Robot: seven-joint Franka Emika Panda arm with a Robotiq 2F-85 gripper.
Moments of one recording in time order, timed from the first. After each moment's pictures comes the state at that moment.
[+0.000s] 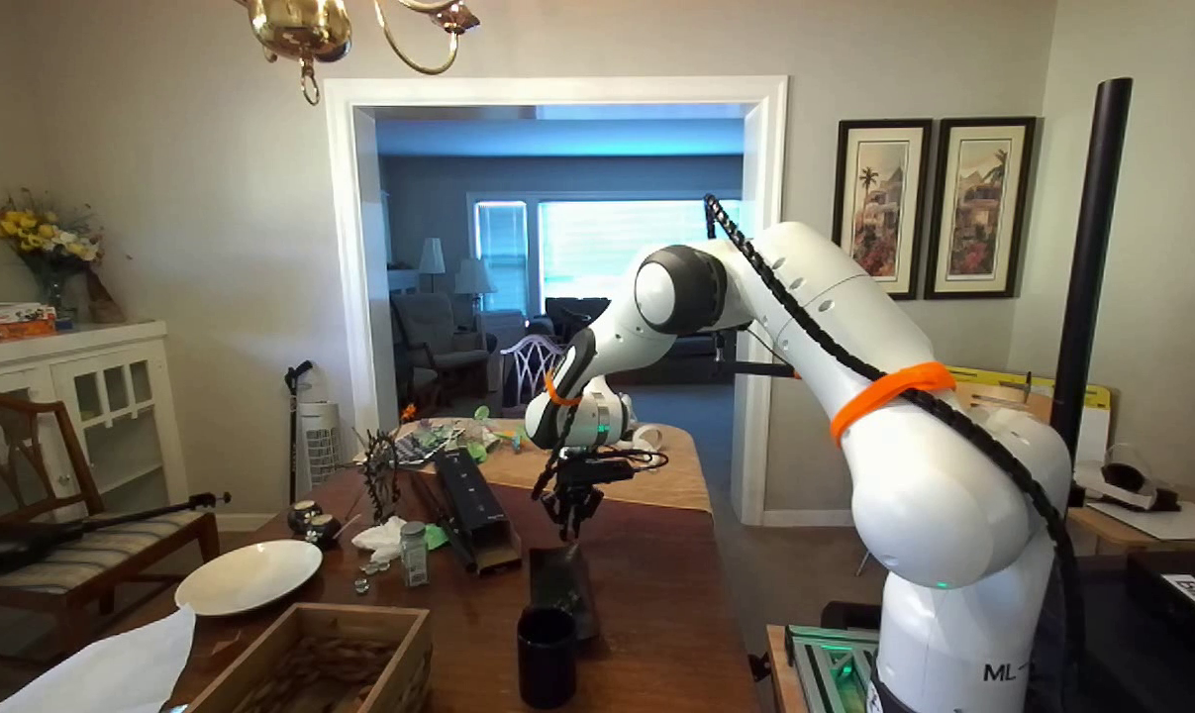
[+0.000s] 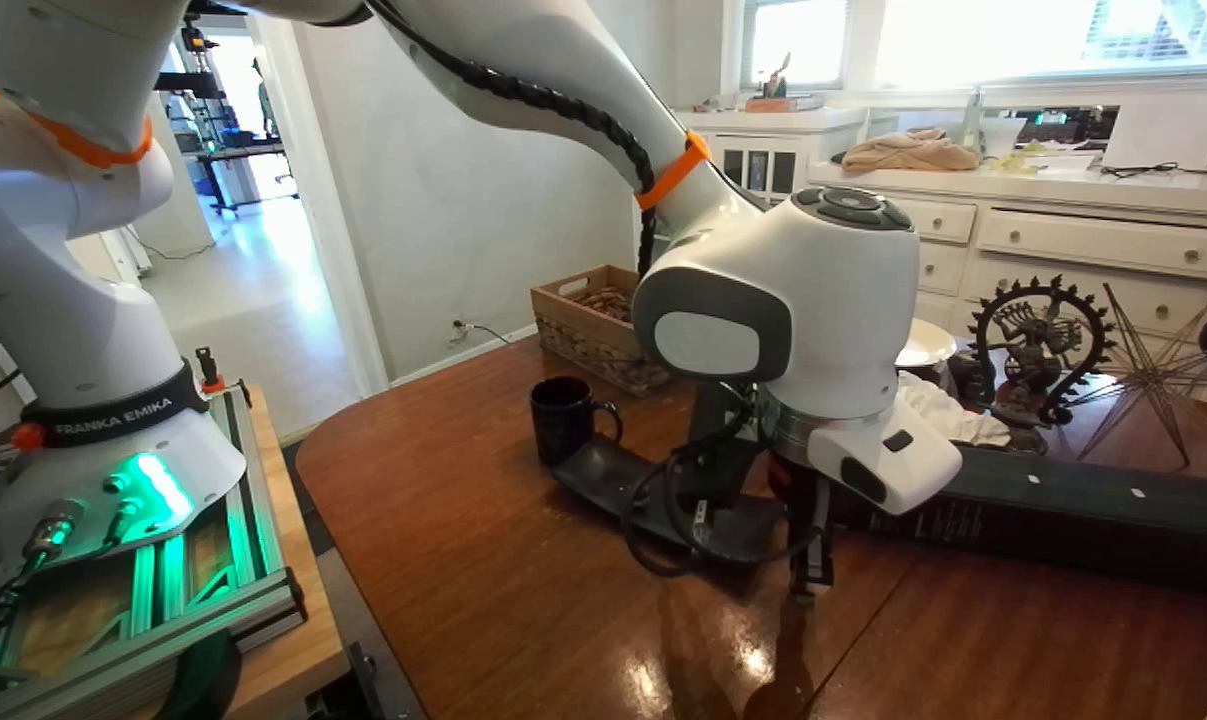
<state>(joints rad) -0.75 0.79 -0.10 -1.68 0.27 2.51 -0.14</state>
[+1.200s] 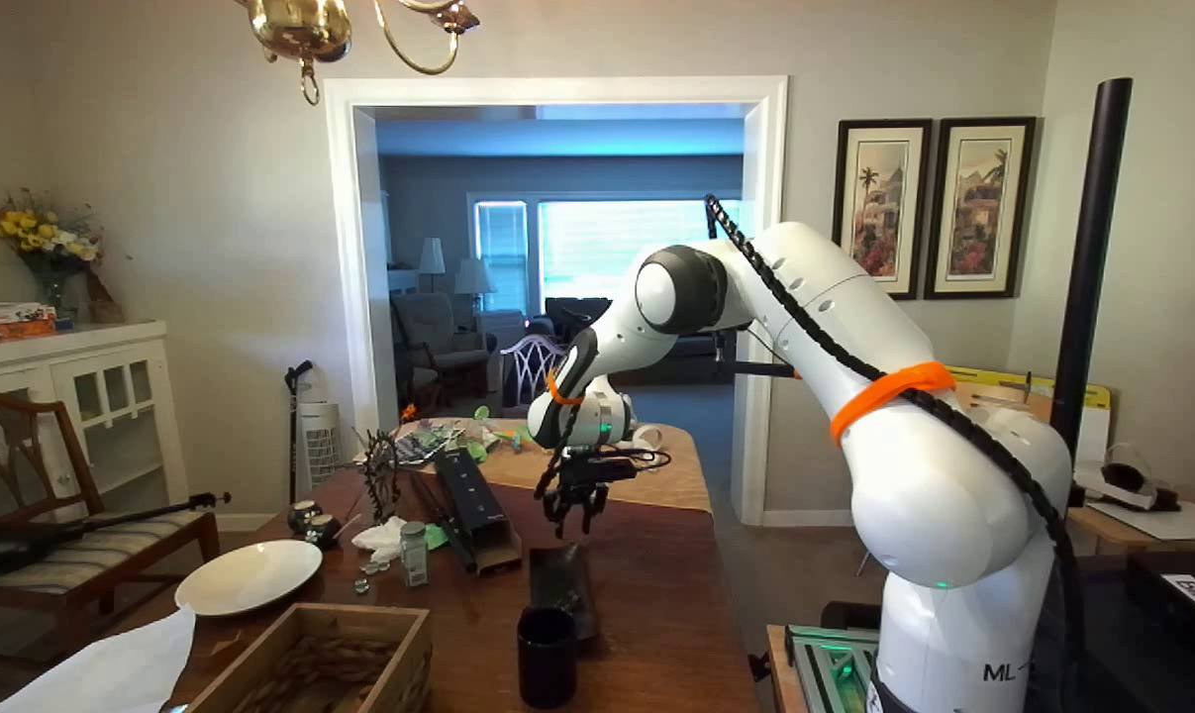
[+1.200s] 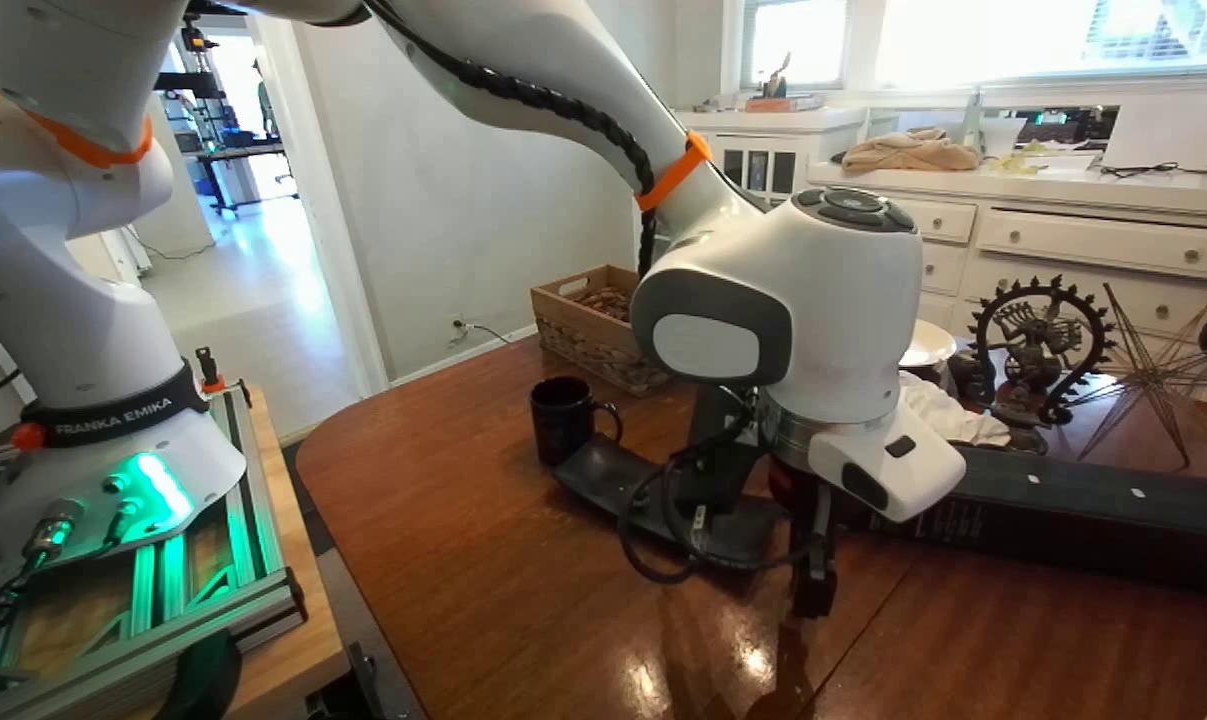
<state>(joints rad) -0.75 0.79 -0.11 -1.68 0.27 2.51 -0.14</state>
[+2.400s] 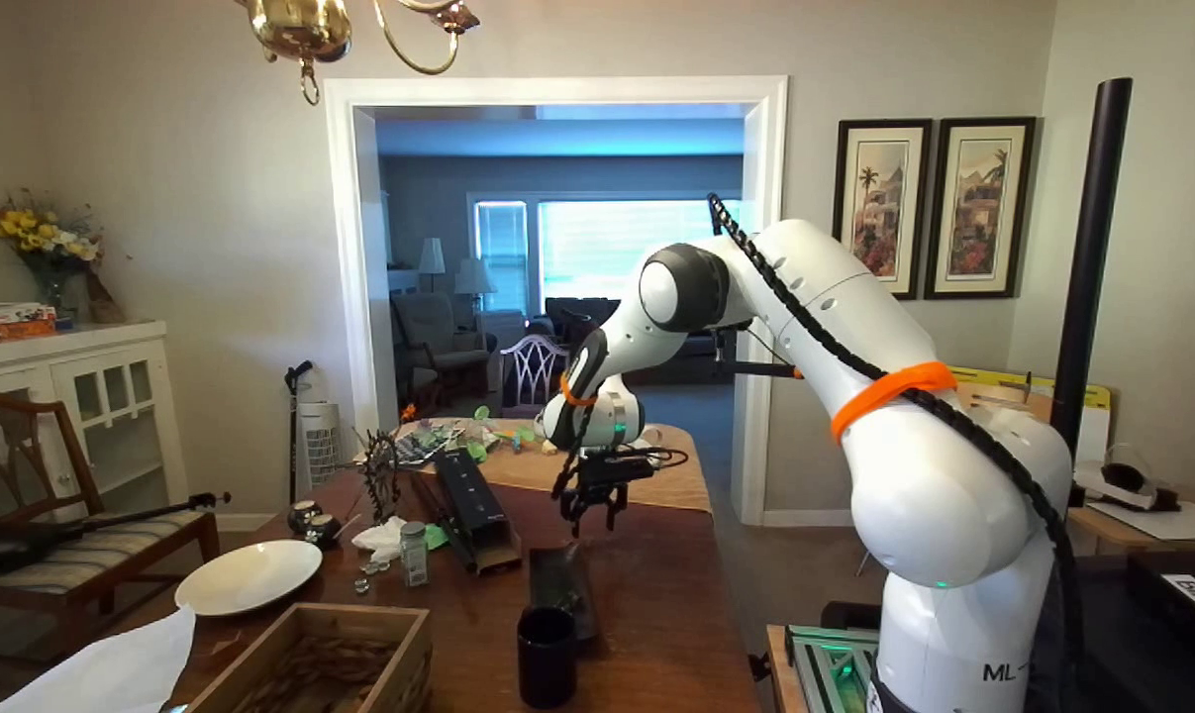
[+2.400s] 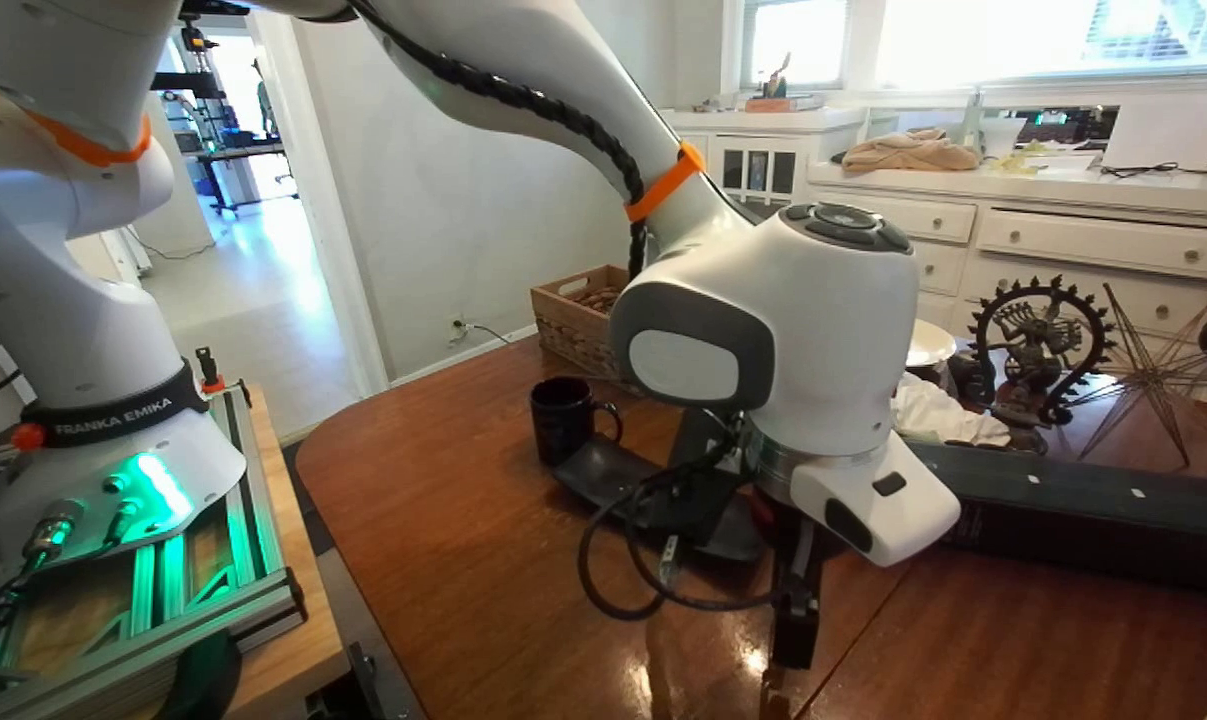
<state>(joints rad) -0.76 0.78 -0.16 -1.72 0.26 2.51 -0.14</state>
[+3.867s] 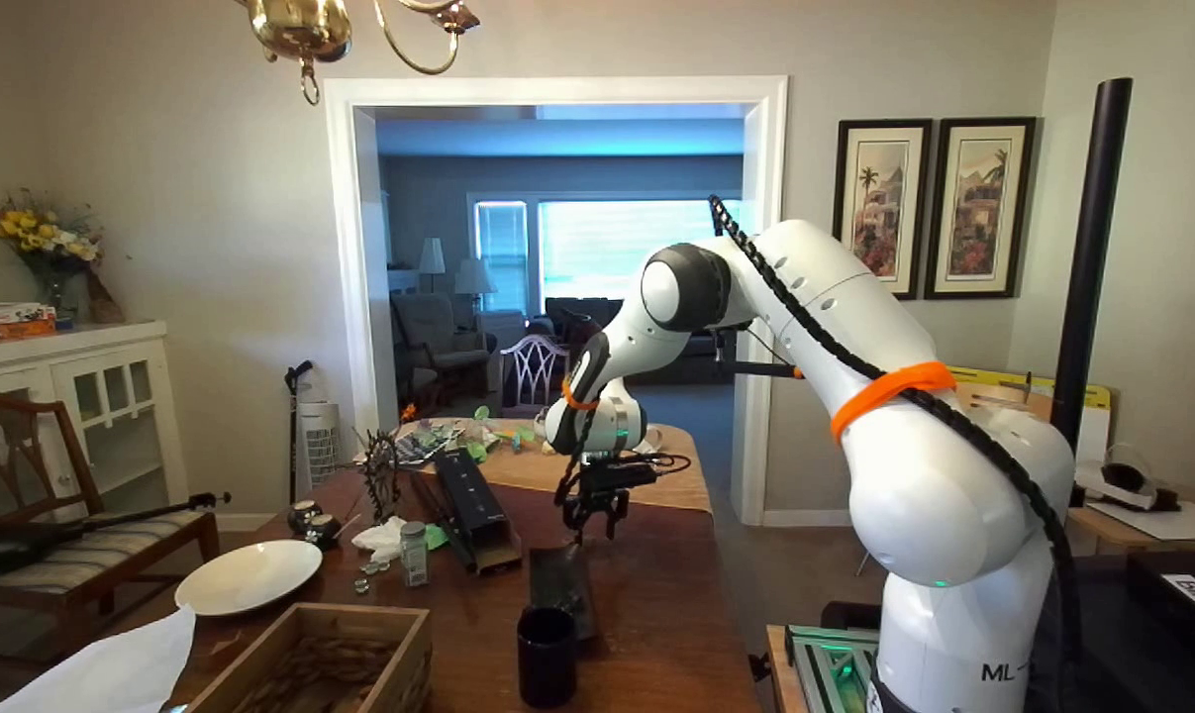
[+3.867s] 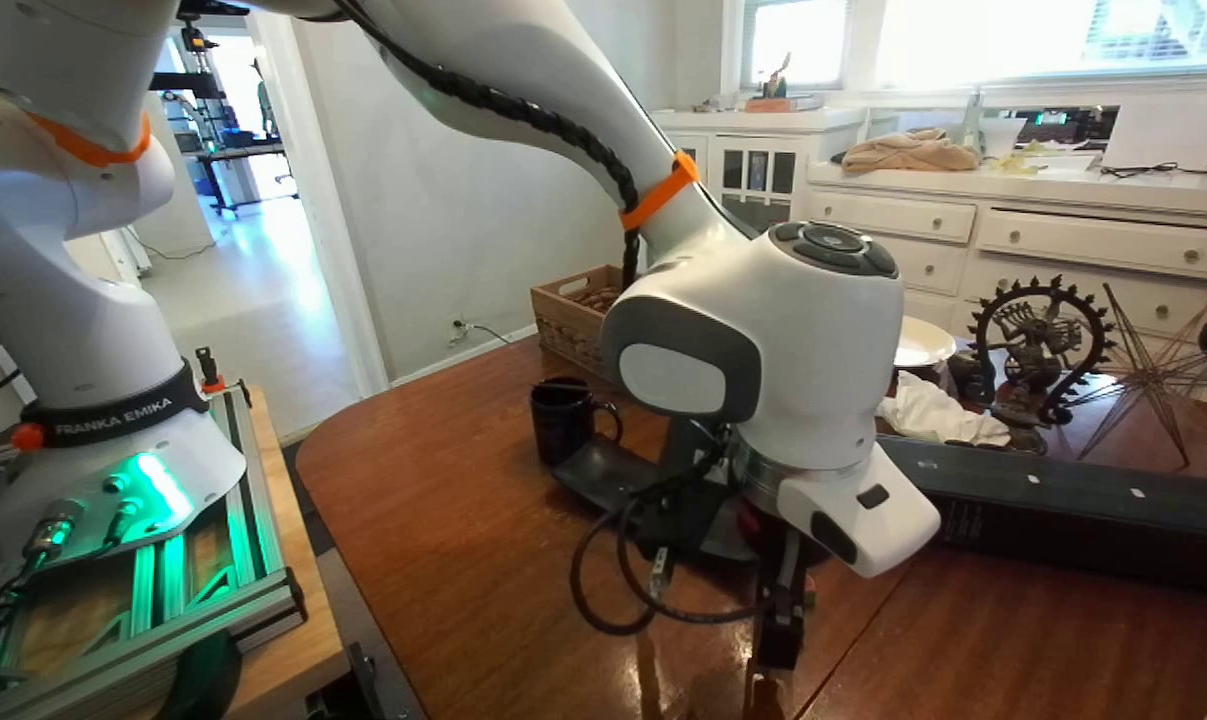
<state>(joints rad) -0.77 0.78 -0.13 -1.75 0.26 2.51 -0.18</state>
